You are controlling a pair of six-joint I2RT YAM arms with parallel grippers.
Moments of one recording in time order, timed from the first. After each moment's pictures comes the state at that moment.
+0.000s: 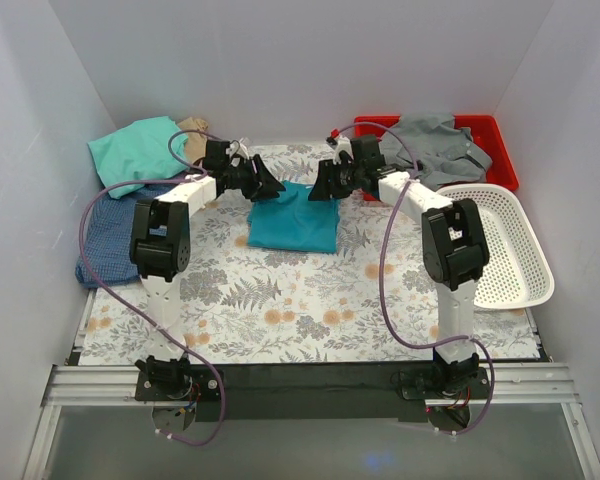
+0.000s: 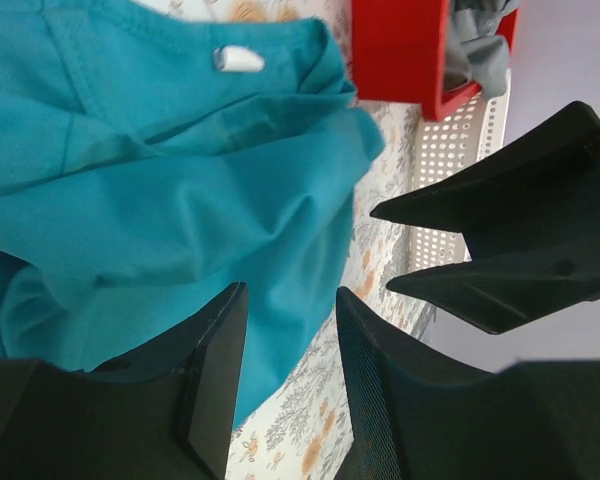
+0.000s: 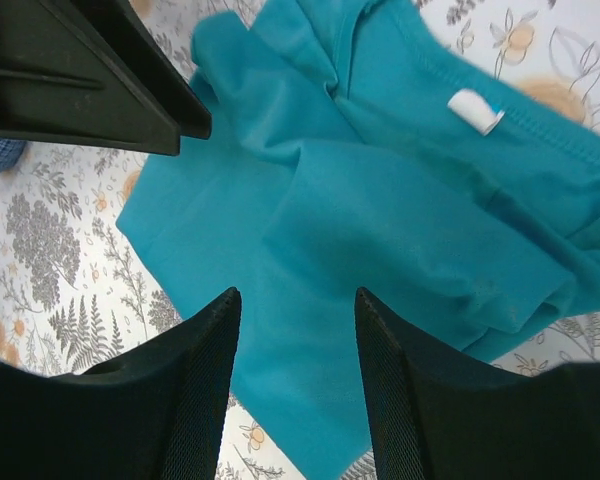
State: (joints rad) left arm -0.18 2.16 1.61 -0.14 0.79 -0.68; right arm 0.40 2.08 1.62 -0.22 -0.56 0.22
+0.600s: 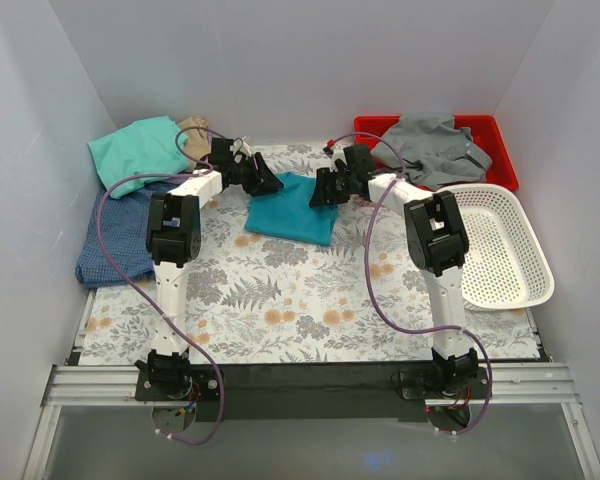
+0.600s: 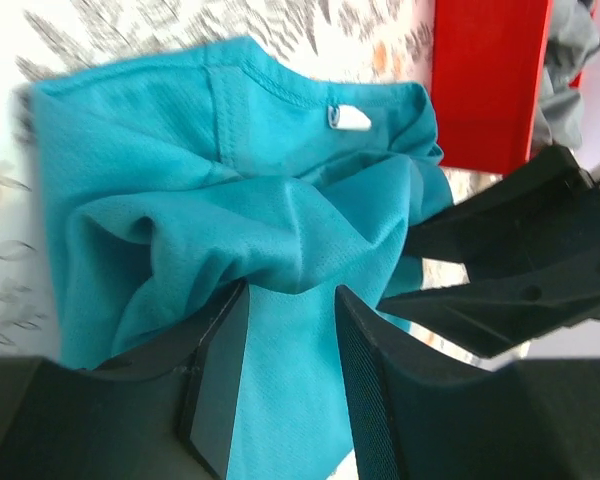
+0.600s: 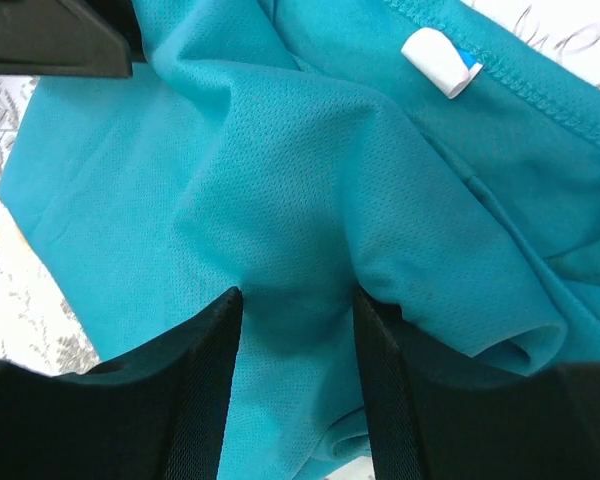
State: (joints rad) left arm -0.16 2.42 1.87 -0.20 0.76 -0.59; right arm 0.40 2.29 1.73 -0.23 -0.52 0.22
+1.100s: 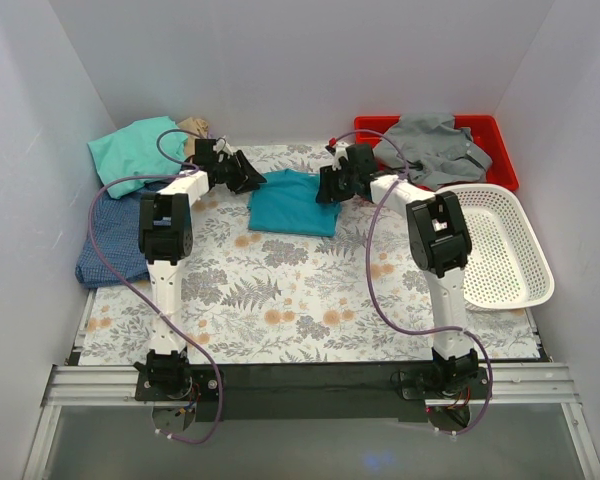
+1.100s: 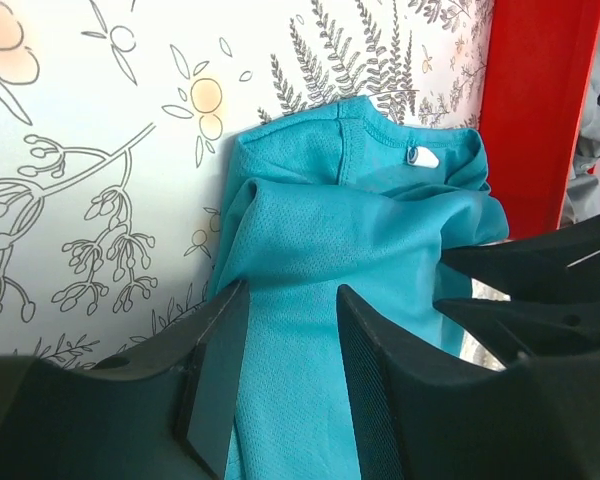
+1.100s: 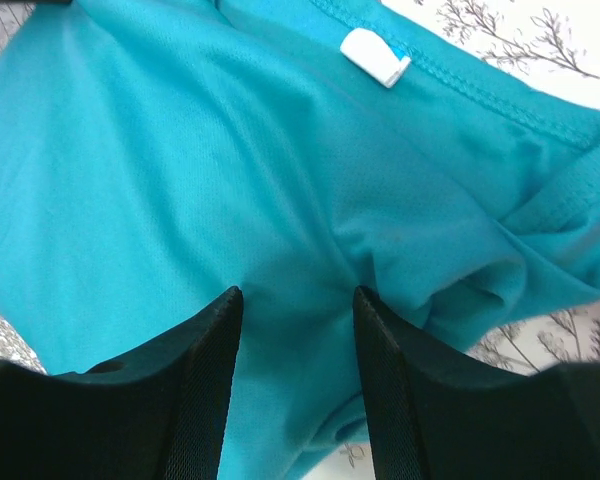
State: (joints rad) left arm -0.07 2.47 1.91 -0.18 0.67 -0.61; right arm 0.39 2.28 1.72 -0.17 -0.38 0.13
